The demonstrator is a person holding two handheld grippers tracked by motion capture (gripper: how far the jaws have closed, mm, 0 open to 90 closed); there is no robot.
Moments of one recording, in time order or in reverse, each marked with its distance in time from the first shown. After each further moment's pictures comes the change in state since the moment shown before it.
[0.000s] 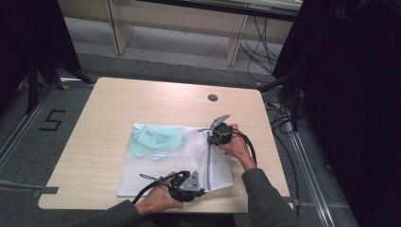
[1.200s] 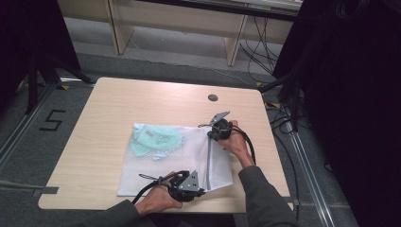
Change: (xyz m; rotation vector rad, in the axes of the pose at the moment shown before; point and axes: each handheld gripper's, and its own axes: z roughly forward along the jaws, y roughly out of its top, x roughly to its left) left arm 0.000 0.000 -0.001 -0.005 0.005 0.000; right arm -0.013 0.006 0.007 -0.029 -0.067 0.003
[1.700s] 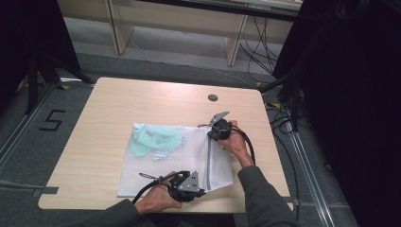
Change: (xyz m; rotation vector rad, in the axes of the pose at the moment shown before) left arm -0.002 0.001 0.001 0.005 -0.016 0.034; right arm 0.000 0.000 0.002 0.011 -0.006 0.006
